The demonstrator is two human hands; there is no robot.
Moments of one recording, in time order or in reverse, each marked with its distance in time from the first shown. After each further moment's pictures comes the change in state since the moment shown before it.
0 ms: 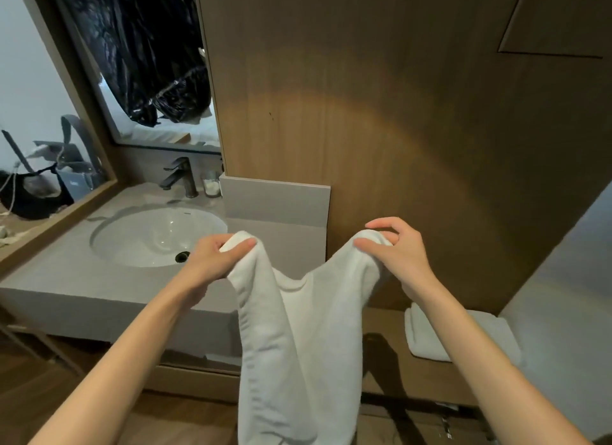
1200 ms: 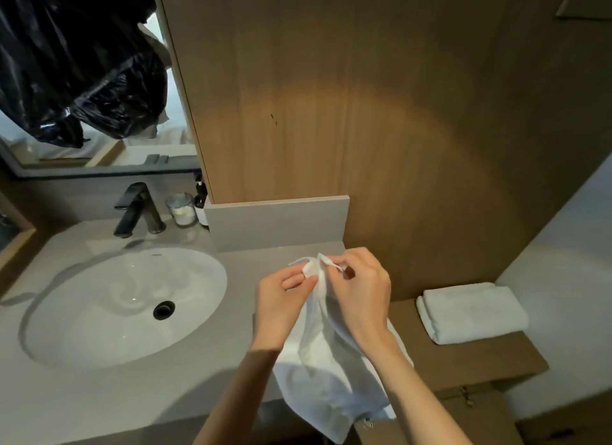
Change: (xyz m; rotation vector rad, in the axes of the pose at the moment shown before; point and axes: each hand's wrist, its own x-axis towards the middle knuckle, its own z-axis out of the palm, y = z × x) left_hand 0.163 -0.054 0.012 -0.233 -0.138 0.105; right_hand 0.089 0.025 0.227 -0.455 0.467 -0.240
